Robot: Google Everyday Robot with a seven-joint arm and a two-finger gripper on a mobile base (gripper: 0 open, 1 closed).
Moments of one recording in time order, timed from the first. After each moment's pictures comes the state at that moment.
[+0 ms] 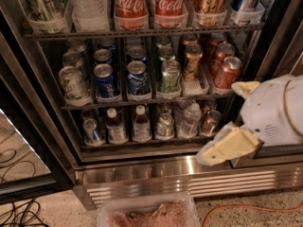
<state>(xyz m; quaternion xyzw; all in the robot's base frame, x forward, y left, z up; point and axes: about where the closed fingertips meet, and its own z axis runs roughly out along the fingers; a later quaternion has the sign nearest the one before) 0.407 -0.143 0.916 -0.49 0.80 0.06 0.35</state>
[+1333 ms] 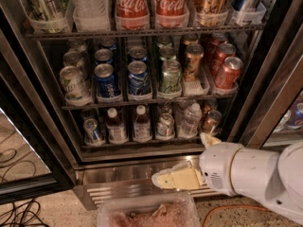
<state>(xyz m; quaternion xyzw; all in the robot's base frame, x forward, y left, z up) 0.397 -0.072 0.799 -0.31 0.83 0.22 0.41</state>
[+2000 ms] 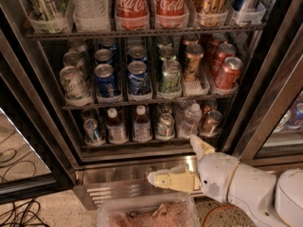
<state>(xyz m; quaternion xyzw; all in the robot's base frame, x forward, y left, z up) 0.406 -0.057 0.787 -0.26 0.76 0.33 0.50</state>
